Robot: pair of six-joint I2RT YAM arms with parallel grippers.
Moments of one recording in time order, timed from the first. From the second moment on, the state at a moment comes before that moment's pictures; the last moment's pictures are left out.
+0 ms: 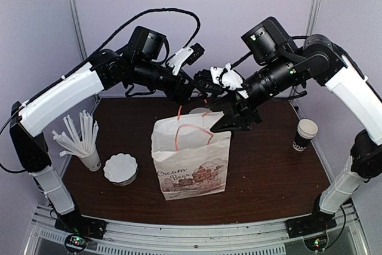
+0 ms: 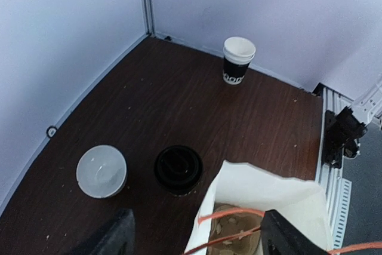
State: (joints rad) left arm -0.89 1.72 1.92 -0.71 0.28 0.08; right arm 1.03 1.60 2.09 -1.25 -0.29 -0.59
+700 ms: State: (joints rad) left arm -0.89 1.25 1.48 -0.70 0.07 0.22; right arm 0.53 1.49 1.66 -1.12 -0.39 -0.57
